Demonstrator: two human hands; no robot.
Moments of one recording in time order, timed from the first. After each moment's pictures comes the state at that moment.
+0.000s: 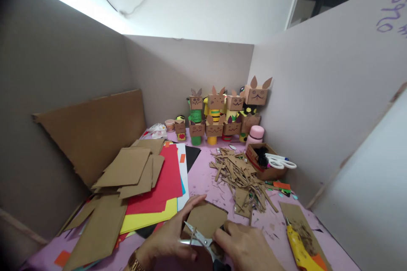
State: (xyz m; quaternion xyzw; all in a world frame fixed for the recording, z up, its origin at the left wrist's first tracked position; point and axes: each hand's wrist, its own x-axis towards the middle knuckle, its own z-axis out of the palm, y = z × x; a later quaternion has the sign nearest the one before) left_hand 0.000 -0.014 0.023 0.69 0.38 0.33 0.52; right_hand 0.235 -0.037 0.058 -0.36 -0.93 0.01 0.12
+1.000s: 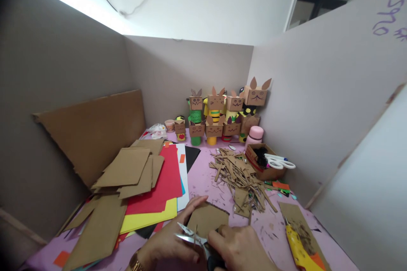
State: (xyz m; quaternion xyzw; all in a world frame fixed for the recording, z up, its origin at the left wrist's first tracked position) left_hand 0.002 -0.016 0.020 0.69 0.38 0.32 0.52; right_hand 0.224 -0.036 0.059 -0.34 -0.93 0.02 0.12
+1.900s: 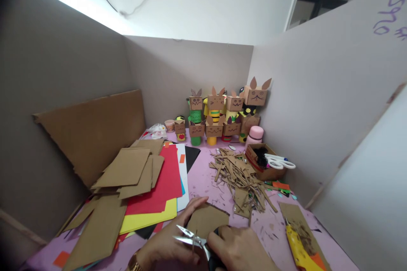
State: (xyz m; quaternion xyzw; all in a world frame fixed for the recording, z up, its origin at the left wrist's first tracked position) left_hand 0.003 -0.020 0.026 0.70 0.38 0.32 0.52; right_hand 0.223 -0.037 0.064 -0.32 -0.94 -0.01 0.12
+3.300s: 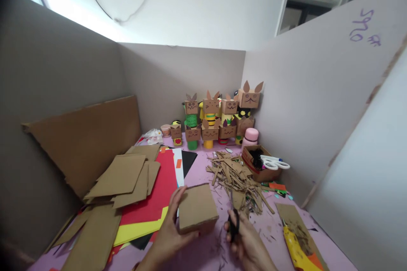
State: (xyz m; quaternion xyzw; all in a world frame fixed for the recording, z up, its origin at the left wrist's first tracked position) left_hand 0.014 -0.015 0.014 0.65 0.47 0.50 0.34; right_hand 0.226 -0.006 -0.004 -0.46 -0.32 0.66 0.50
